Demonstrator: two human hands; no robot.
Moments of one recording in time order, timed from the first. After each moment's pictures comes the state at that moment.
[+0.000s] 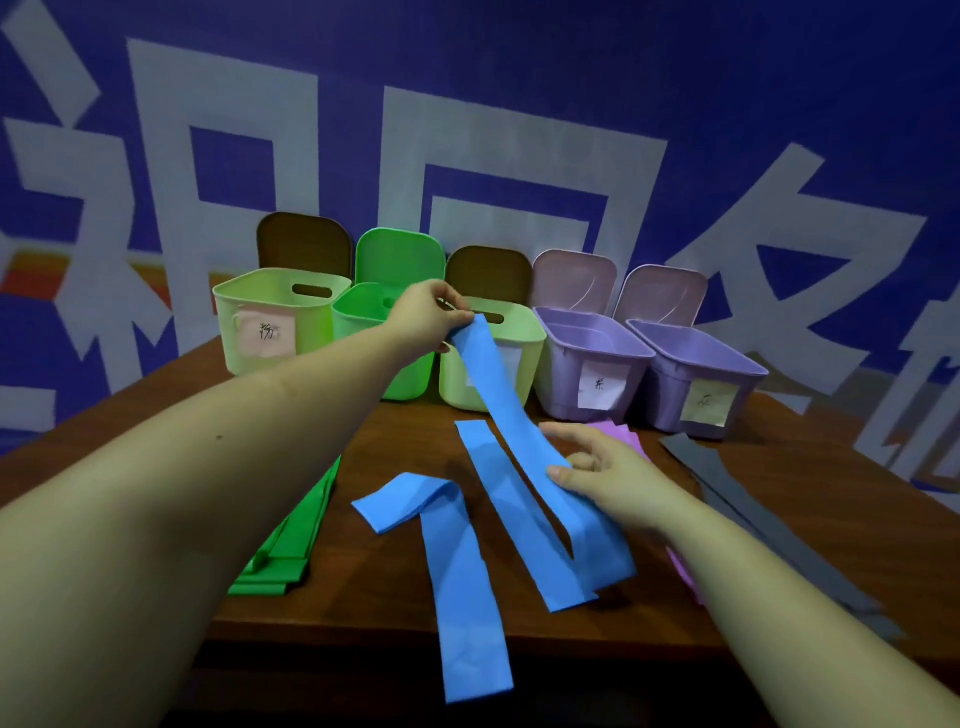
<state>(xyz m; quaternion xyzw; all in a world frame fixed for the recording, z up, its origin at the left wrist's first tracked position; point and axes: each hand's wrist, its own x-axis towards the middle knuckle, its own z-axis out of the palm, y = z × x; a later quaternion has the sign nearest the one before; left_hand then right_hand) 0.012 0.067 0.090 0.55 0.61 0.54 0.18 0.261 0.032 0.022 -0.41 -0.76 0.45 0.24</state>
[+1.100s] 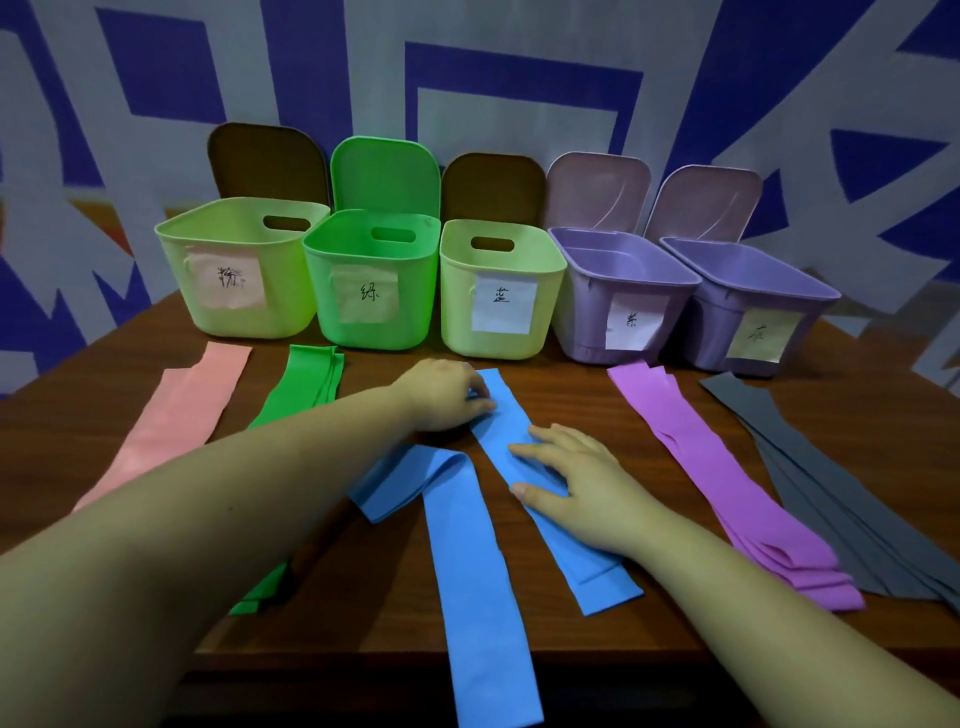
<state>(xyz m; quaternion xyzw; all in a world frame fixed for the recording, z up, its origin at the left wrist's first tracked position) 0.010 0.110 -0.036 0.75 0.65 0.08 0.01 0.230 0.062 -0.045 -0.41 -0.89 0.17 0.10</state>
